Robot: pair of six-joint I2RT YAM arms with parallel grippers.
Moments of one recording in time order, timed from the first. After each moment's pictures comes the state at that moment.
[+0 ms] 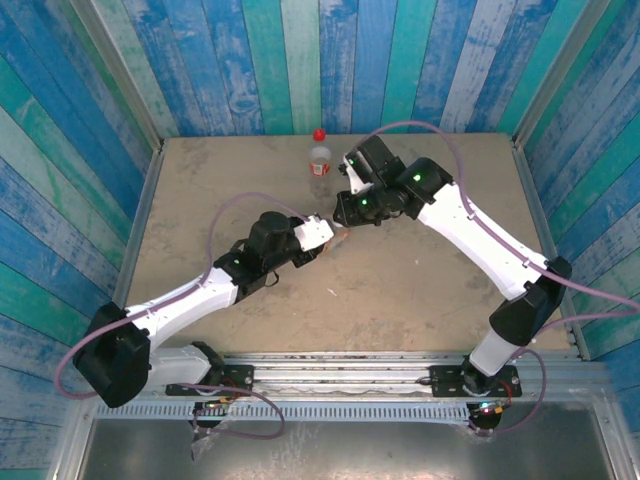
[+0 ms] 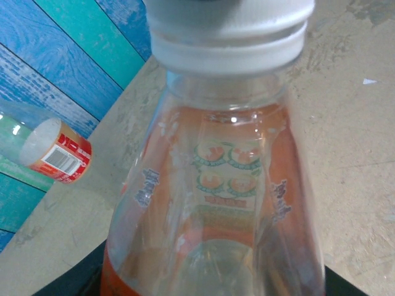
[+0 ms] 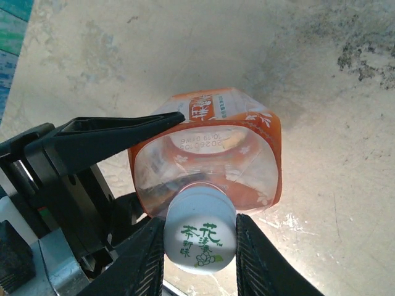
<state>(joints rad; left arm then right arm) -0.69 1.22 0.69 0.13 0.03 0.54 0.76 1.66 1.79 -1.11 -0.12 0.50</state>
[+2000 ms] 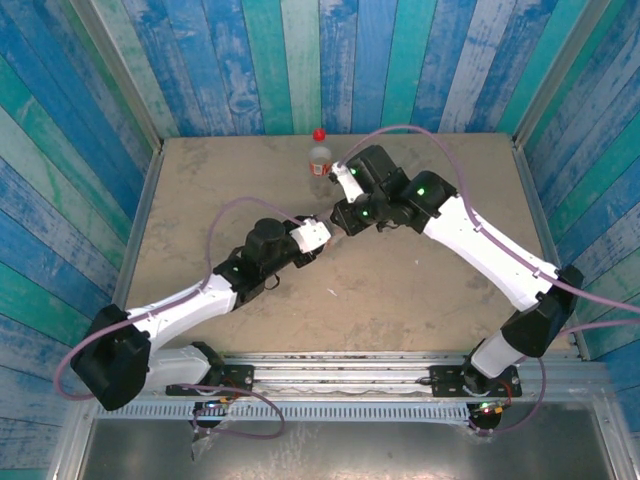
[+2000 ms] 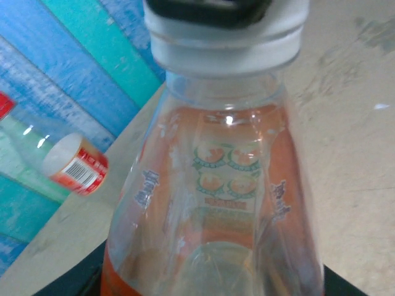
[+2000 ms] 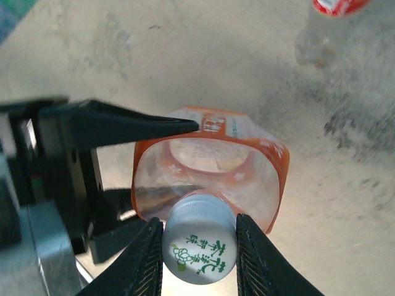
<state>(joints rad) -0.71 1.20 0.60 0.29 -0.03 0.54 0.80 1.58 1.65 -0.94 -0.04 0.29</state>
